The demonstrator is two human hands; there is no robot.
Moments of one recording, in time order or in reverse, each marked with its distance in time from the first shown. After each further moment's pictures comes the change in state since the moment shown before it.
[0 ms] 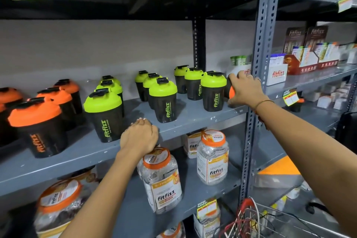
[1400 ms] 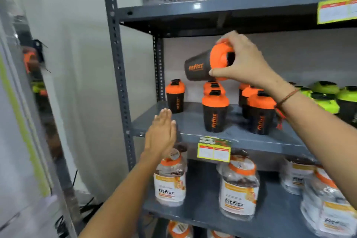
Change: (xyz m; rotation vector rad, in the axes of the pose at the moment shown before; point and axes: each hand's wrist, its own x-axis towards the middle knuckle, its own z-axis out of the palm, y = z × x) left_hand -0.235 -0.400 -0.157 0.094 0.442 -0.329; right_hand -0.149 -0.505 -0.290 1.096 0.316 -0.786
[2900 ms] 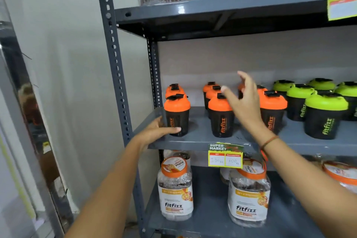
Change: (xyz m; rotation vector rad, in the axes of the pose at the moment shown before) left_hand 0.058 -0.058 -0.025 -0.825 -0.609 -0.354; right_hand -0.058 0.035 0.104 0.258 0.351 0.357
